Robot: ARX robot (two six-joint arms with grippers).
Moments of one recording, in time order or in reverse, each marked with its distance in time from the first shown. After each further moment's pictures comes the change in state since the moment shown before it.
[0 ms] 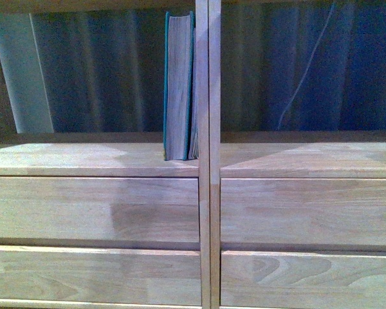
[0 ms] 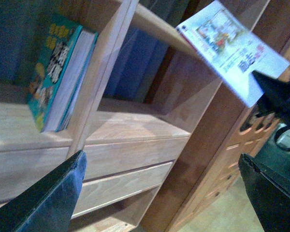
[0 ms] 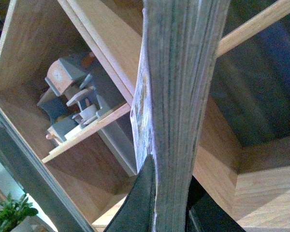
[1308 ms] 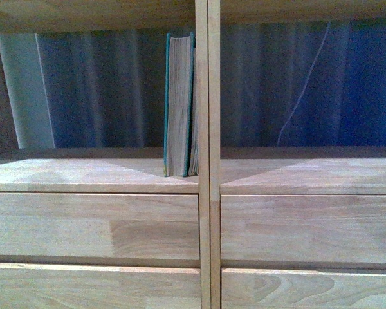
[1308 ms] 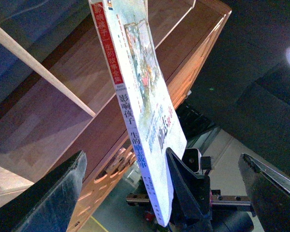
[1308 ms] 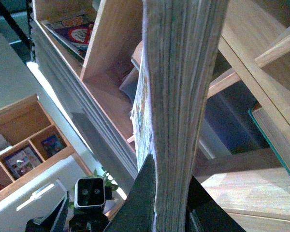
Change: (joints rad) left arm -0.595 0.350 0.276 0.455 -0.408 -0.581; right arm 0.401 -0.082 0.026 -0.026 0.134 0.063
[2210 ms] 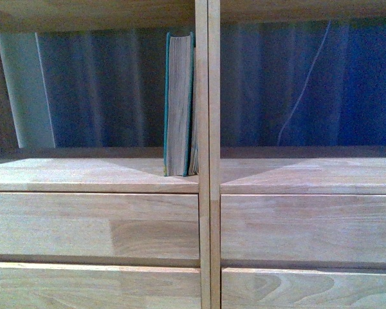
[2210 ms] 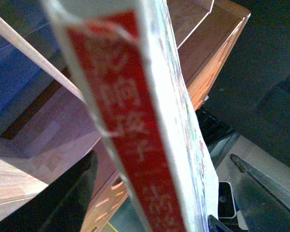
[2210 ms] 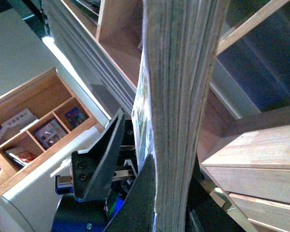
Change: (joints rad) left arm -0.019 -0.007 0.026 -0.121 -0.057 0.111; right arm 0.230 0.014 -0.062 0.013 0.087 -0.005
